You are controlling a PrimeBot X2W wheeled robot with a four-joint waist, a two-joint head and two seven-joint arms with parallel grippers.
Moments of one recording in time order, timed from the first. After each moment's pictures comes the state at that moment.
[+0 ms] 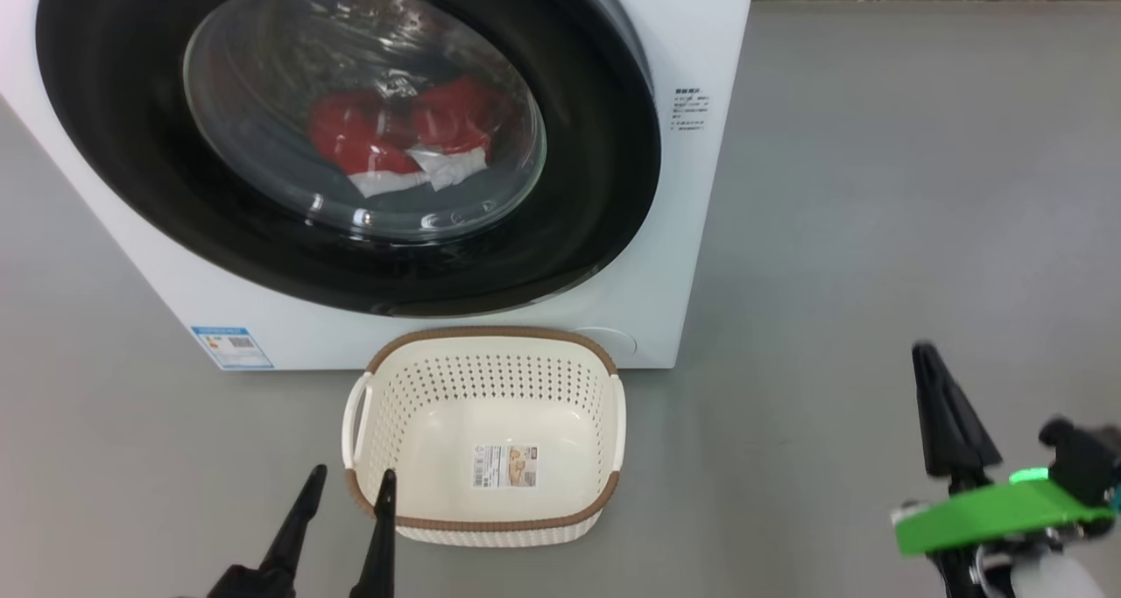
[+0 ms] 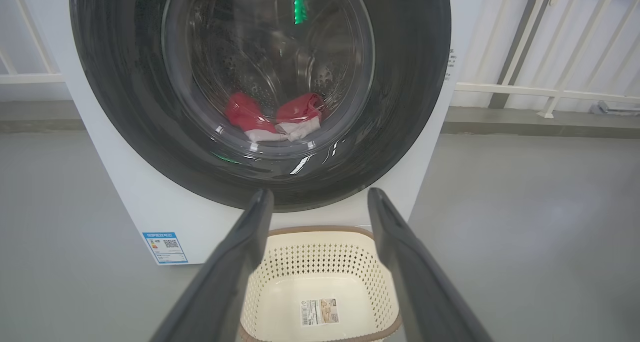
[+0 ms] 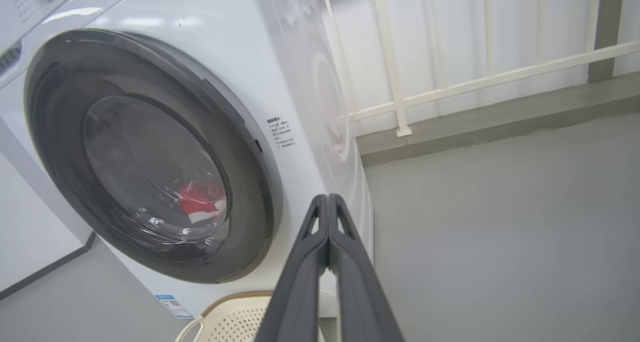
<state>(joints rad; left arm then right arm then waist) 0.02 0.04 -0.08 0.17 -0.16 -0.06 -0.25 -0.04 -0.09 -0.03 0.20 0.52 0.13 -0.25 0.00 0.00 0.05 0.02</state>
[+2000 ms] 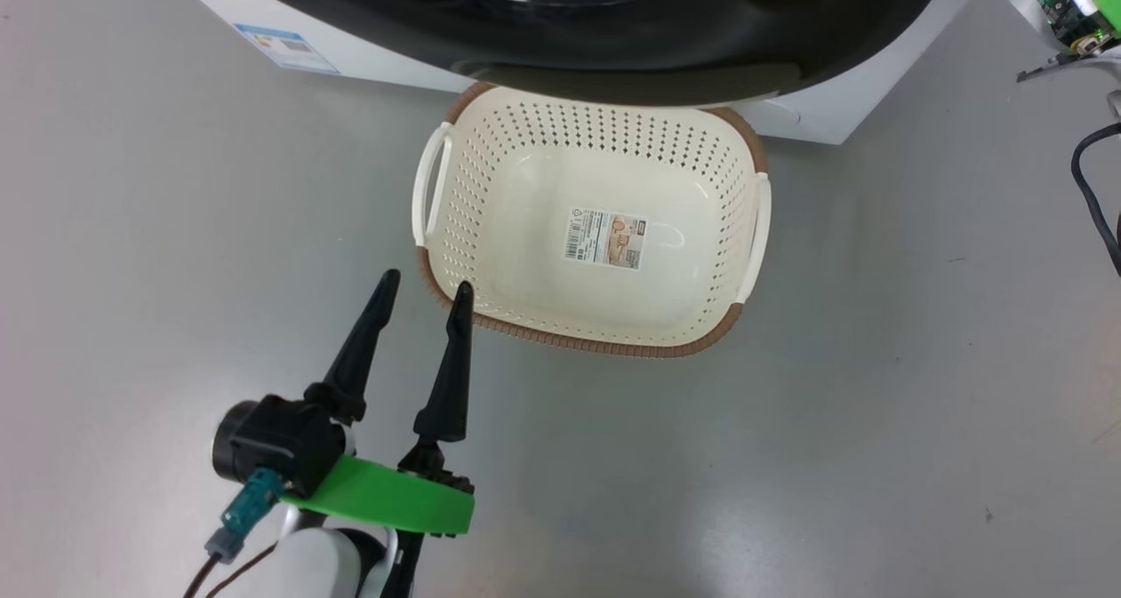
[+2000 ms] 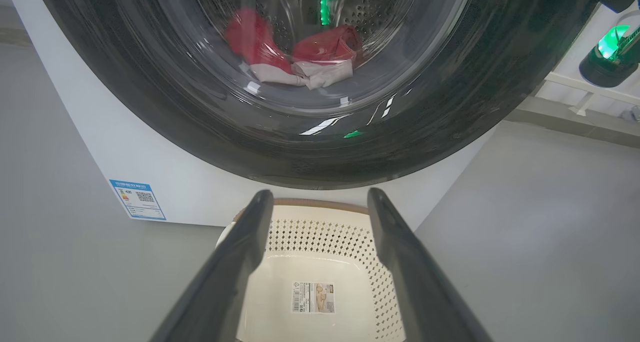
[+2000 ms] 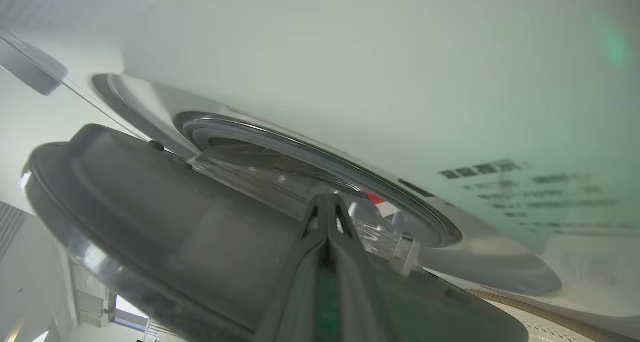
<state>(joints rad) -0.31 0.04 -0.26 0.14 -0.32 -0.02 -0.25 -1.03 -0.44 0.34 0.34 1.64 0.13 0.32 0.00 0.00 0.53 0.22</state>
